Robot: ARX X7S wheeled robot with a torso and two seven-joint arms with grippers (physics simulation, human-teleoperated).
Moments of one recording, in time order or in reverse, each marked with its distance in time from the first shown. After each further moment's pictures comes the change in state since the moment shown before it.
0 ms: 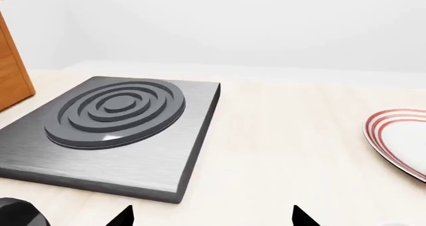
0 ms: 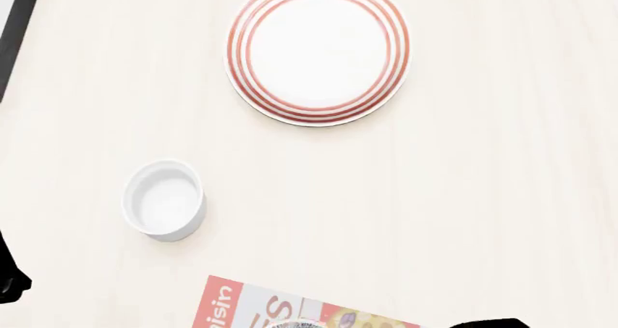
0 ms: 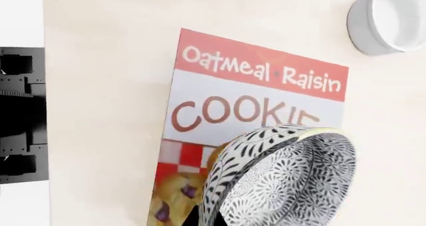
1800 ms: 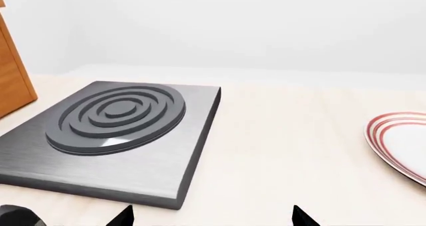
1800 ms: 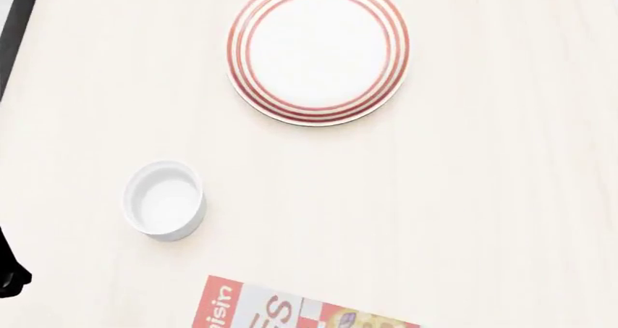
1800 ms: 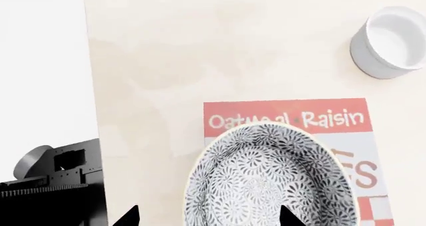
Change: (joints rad) left arm -0.019 0.014 -0.003 0.014 0.021 -0.029 0.002; right arm -0.349 0.053 0.366 -0.072 -0.041 -0.060 -0.049
